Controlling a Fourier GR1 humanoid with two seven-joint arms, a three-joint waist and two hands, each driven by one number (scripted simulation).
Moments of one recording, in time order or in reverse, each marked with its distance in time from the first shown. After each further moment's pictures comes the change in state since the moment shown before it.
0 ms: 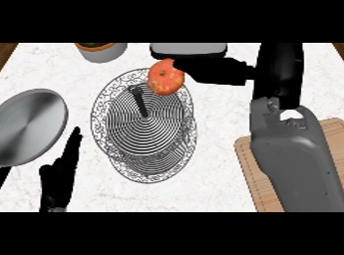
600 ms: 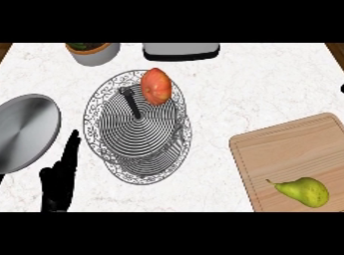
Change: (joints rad) left arm 0.021 -0.023 0.007 -0.007 -0.015 0.029 -0.001; right arm 0.347 -0.304 -0.428 -0.442 -0.346 0.200 0.070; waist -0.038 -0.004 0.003
